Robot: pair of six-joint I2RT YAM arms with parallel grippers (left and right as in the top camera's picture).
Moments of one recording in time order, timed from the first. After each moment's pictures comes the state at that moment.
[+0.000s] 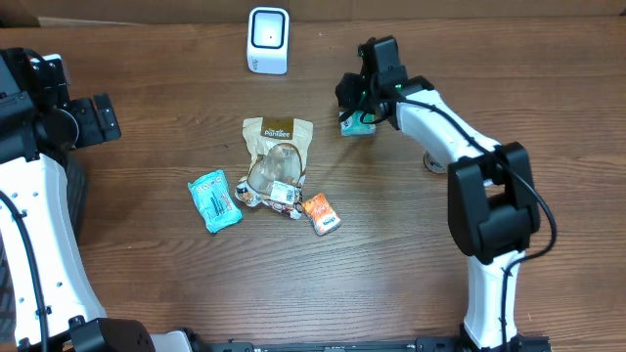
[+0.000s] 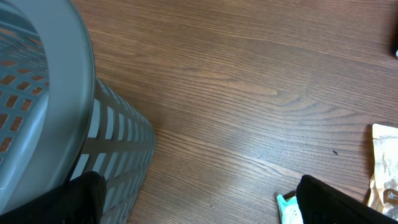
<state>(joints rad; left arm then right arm) 0.39 1.53 1.58 -0.97 -0.03 0.09 0.34 2.21 1.66 -0.37 -0.11 0.47</state>
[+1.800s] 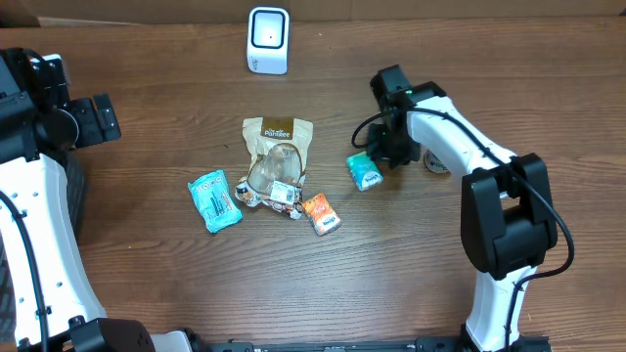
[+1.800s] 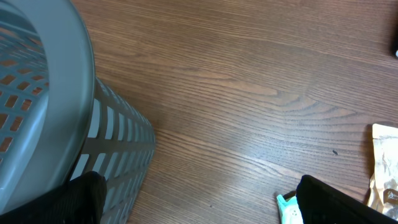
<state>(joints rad) 0.39 1.53 1.58 -0.97 -0.03 0.09 0.34 2.09 1.55 -0.92 -0.04 0.42</state>
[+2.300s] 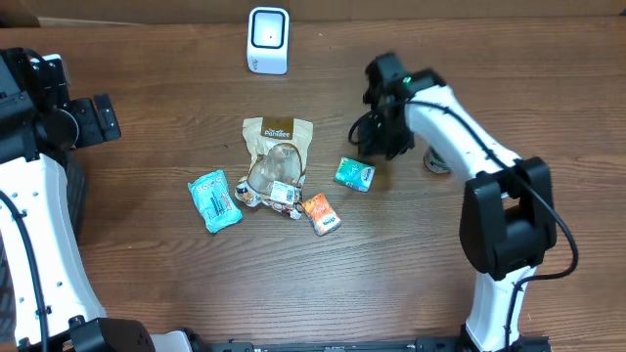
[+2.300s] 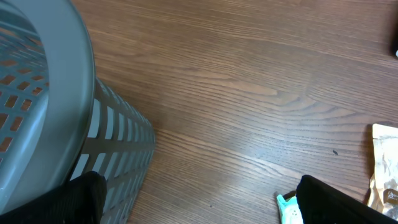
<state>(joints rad) 0.39 1.53 1.58 -0.97 -0.03 0.09 0.33 2.09 1.71 -1.07 -0.14 0.20</state>
